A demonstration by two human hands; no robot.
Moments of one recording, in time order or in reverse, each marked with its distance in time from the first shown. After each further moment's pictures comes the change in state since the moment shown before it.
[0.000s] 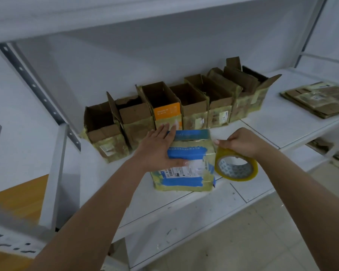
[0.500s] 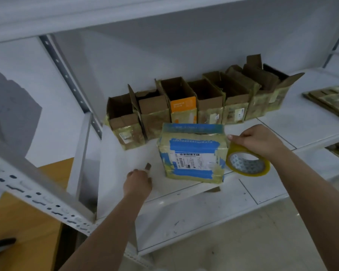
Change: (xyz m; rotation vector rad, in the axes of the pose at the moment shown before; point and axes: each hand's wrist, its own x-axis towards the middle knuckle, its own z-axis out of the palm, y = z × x) left_hand -0.091 -0.028 0.118 -0.213 0.012 -0.810; right_hand -0.014 0.002 0.006 -0.038 0.081 -0.055
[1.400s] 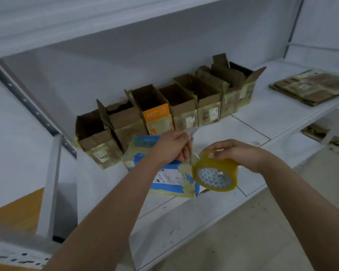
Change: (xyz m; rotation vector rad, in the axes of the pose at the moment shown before) left_hand -0.019 0.171 -0.111 -0.759 -0.342 0.588; right_hand -0.032 0.007 -0.008 0.573 -0.473 0.048
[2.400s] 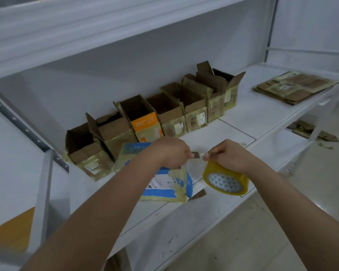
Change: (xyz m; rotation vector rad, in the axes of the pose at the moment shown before) left_hand 0.004 0.054 0.015 1.184 -0.372 0.088; right_hand -0.019 0.005 -0.005 -0.376 0.337 0.033
